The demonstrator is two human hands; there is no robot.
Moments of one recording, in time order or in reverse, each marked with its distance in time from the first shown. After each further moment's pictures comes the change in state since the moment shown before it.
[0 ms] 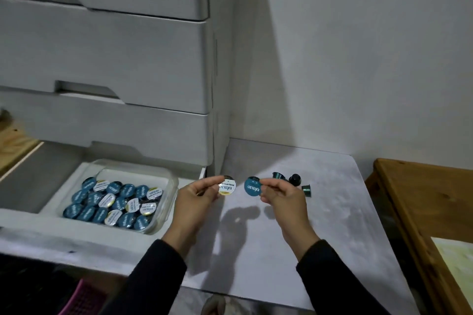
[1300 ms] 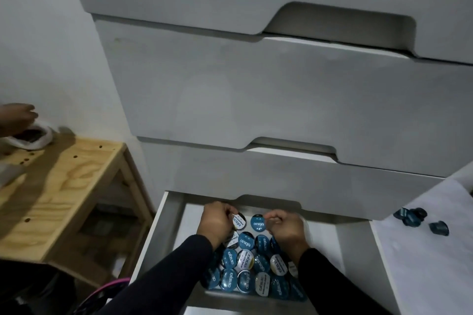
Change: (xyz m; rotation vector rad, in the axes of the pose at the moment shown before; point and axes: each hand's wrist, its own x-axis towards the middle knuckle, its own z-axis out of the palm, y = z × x) left_hand 0.210 -0.028 -0.298 0.787 -0.241 -0.131; right_hand 0.062 0.087 0.347 -0.510 0.031 0.137
